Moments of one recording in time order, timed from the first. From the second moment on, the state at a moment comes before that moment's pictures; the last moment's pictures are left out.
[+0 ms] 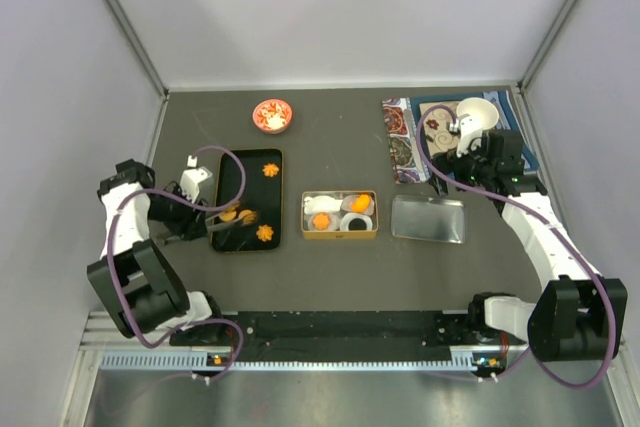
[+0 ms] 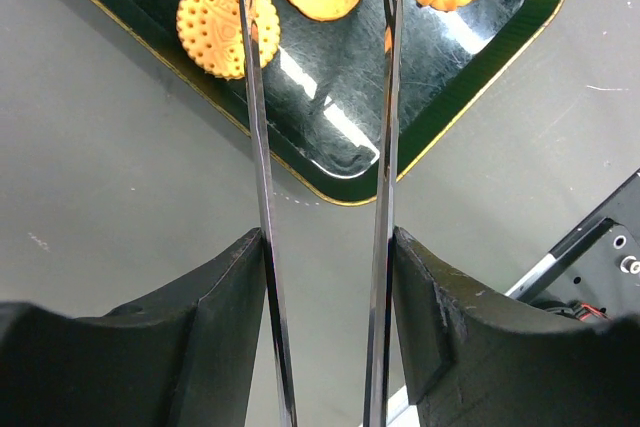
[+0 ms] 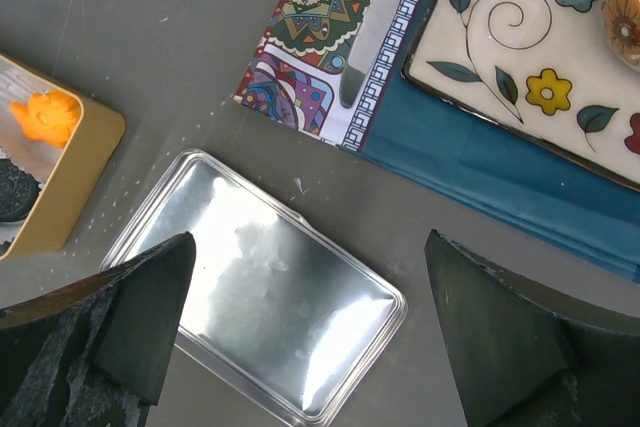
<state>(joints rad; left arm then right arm) 0.48 1.35 0.99 -1.14 0.61 1.15 0.02 1.17 0.85 -0.35 -0.36 -0.29</state>
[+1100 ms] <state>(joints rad) 0.48 1.33 1.00 -1.20 0.56 1.19 0.02 1.17 0.85 -0.35 -0.36 -0.29</state>
